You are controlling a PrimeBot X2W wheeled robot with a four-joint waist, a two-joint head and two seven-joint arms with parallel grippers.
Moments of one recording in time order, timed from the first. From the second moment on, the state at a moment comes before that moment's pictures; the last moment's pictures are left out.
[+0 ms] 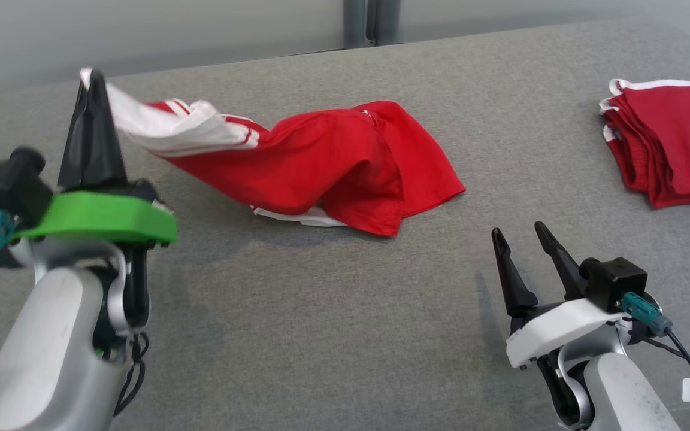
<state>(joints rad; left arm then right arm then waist) -0.52 0.31 -0.34 0.04 -0.61 0.29 -0.15 -0.17 -0.05 0.11 0.20 0.23 0.13 -0.16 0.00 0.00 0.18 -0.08</state>
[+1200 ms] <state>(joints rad) -0.05 0.16 -0.05 0.28 -0.65 0.30 -0.26 -0.13 -0.09 0.12 0.13 0.21 0.13 -0.08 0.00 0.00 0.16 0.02</state>
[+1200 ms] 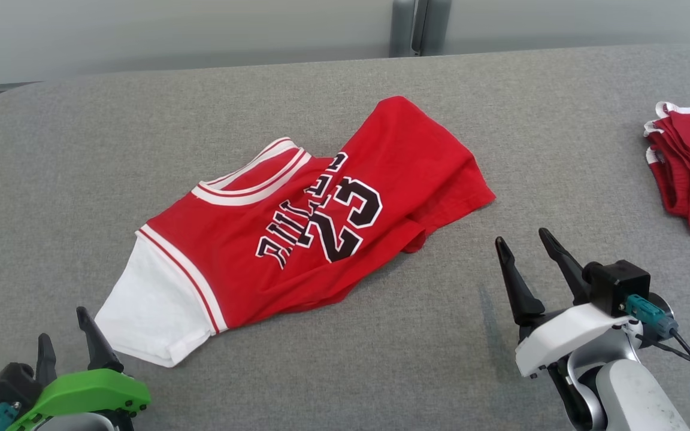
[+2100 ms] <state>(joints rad) 0.03 0.05 -0.09 -0.09 -0.37 -0.02 -0.26 -0.21 -0.17 0.17 0.31 0.15 0.13 -0.06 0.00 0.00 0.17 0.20</state>
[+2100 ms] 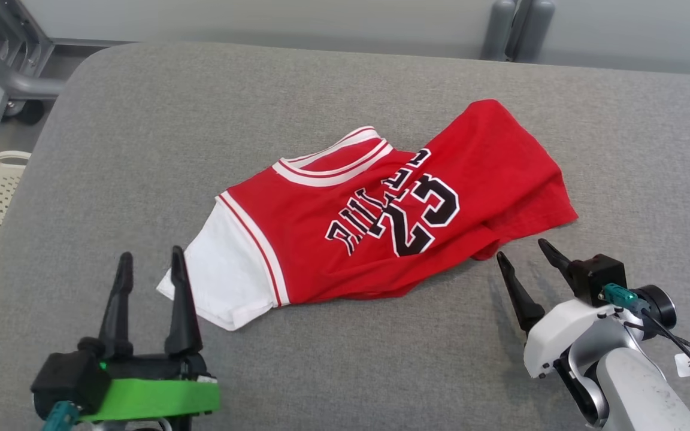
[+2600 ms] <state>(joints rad) 0.02 0.05 -0.16 -0.05 -0.31 -0.10 -0.26 -0.27 -0.19 0.19 0.45 0.11 0.13 -0.06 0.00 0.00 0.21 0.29</state>
